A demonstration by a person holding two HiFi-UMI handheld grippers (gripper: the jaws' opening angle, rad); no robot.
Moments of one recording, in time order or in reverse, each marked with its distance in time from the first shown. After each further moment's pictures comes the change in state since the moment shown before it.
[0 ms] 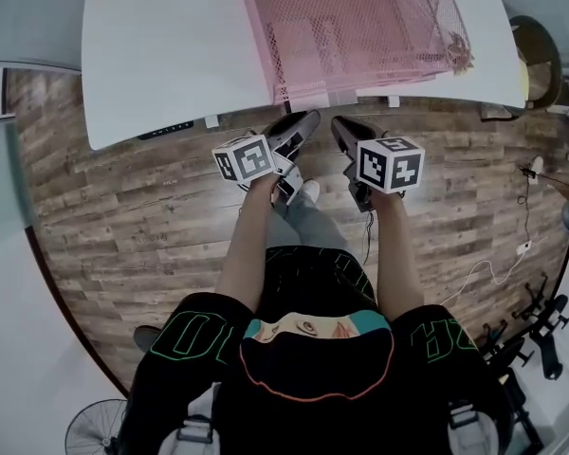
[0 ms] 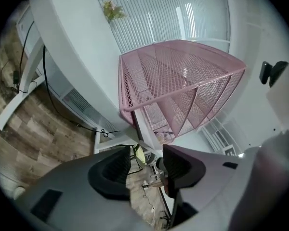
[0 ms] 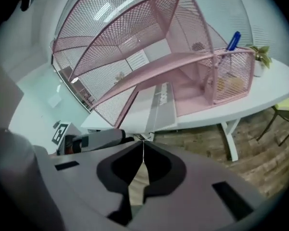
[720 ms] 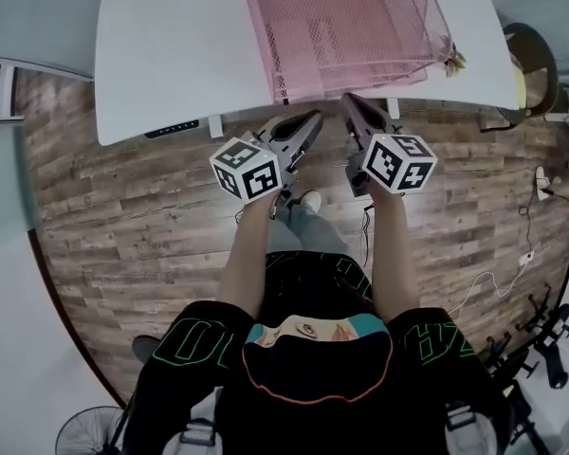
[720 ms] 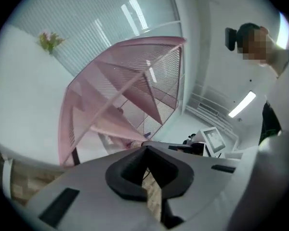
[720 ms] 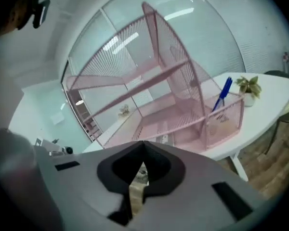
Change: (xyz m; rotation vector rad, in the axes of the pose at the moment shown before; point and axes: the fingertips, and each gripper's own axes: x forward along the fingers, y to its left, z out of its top) left arm -0.016 -0.092 0.016 0.479 -0.008 -0.096; right arm -0.043 0.011 0.072 -0.007 -0.382 0.008
